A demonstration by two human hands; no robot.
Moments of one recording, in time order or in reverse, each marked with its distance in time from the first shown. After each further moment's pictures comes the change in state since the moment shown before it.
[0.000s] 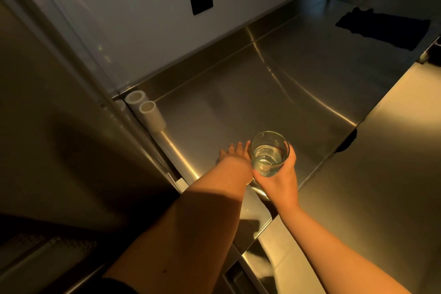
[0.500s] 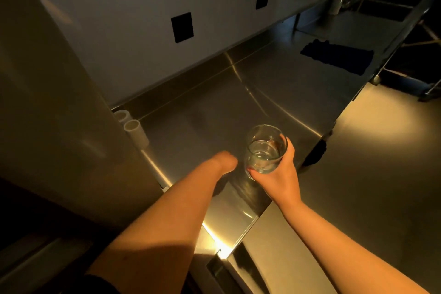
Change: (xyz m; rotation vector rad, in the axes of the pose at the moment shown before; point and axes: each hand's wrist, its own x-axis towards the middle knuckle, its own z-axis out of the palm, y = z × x) left_hand -0.015 0.001 -0.027 -0.996 0.121 0.070; right_hand 0.006 -0.076 -0.068 -0.046 0.013 -0.124
